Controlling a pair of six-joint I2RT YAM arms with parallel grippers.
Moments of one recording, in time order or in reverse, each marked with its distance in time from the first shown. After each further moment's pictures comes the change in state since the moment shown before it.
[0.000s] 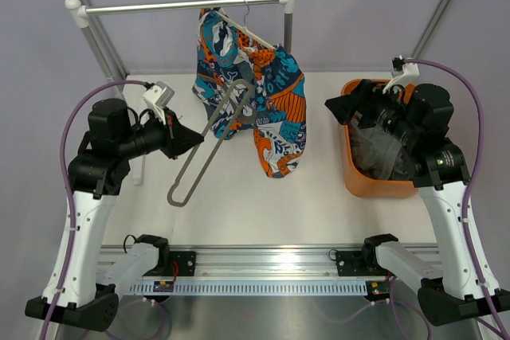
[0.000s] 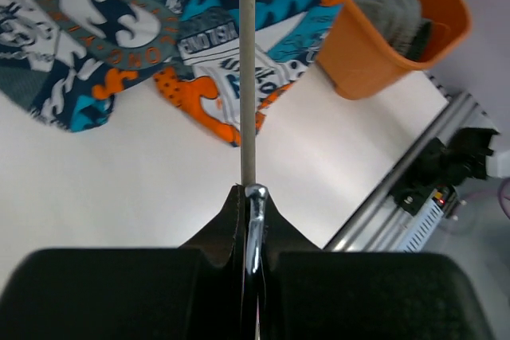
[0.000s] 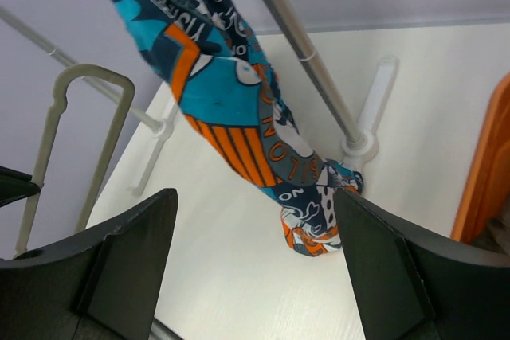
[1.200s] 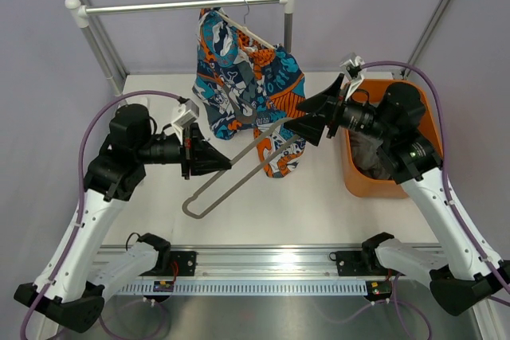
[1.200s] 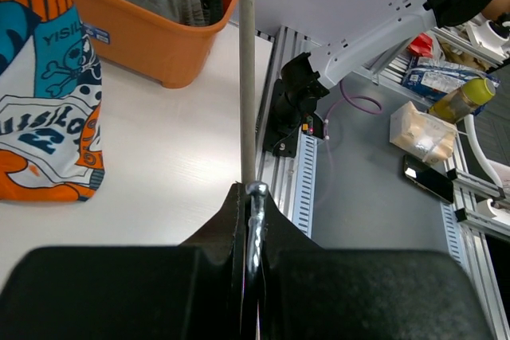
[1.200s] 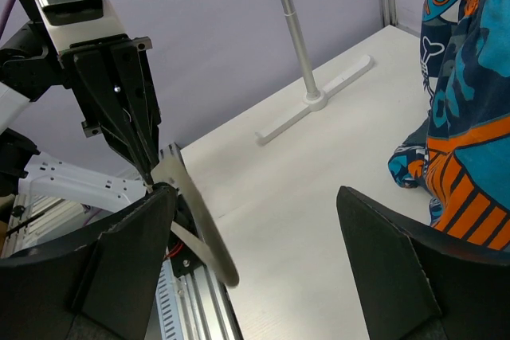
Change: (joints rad) left arm -0.204 -0.044 -0.119 0.222 0.405 -0.023; right arm 0.245 0.057 -0.066 0.346 -0.390 -0.038
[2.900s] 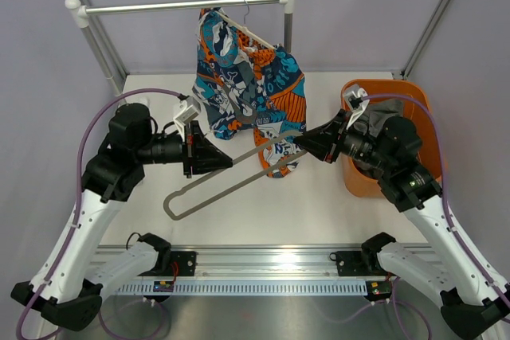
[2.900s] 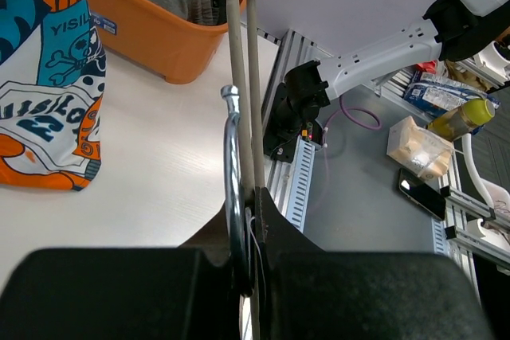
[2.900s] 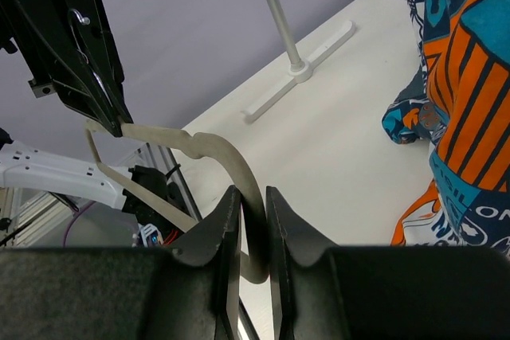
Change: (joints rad) left arm -0.054 0.014 0.043 -0.037 -0.103 -0.066; right arm 0.046 -0.185 -0.266 0.036 0.146 0.025
